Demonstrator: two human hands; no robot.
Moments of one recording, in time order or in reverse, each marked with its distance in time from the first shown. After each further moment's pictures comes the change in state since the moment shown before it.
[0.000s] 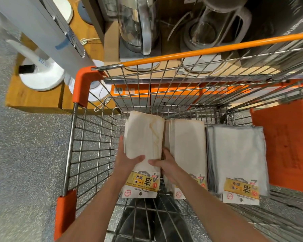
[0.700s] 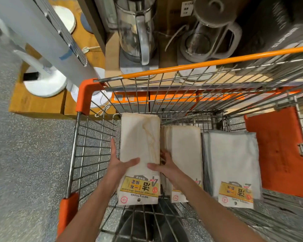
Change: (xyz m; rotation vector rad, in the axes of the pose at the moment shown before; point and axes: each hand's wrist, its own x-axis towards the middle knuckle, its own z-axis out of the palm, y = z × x) left_hand -0.024 0.033 -0.020 -0.245 -0.077 -0.139; right_hand -0.029 -0.022 -0.007 -0.185 -0.069 -0.064
